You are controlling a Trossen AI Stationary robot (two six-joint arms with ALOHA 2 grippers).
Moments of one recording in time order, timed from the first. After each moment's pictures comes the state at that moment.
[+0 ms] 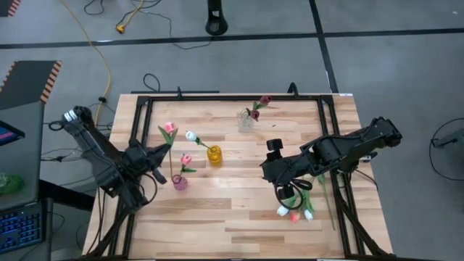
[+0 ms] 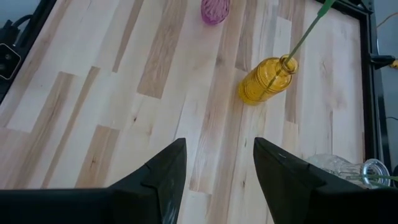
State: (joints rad) left arm -0.85 1.12 0.95 -1.40 -1.57 -1.67; right arm 0.38 1.49 1.60 -1.03 0.31 -0.01
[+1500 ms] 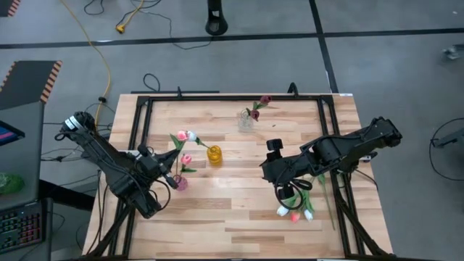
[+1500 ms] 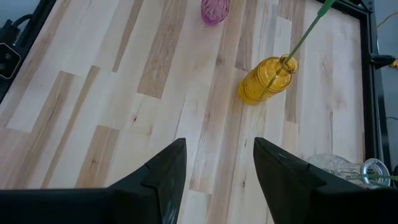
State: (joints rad) left arm -0.79 1.26 0.95 -1.24 -1.53 -1.52; right arm 0.38 1.49 1.60 -1.03 0.31 -0.01
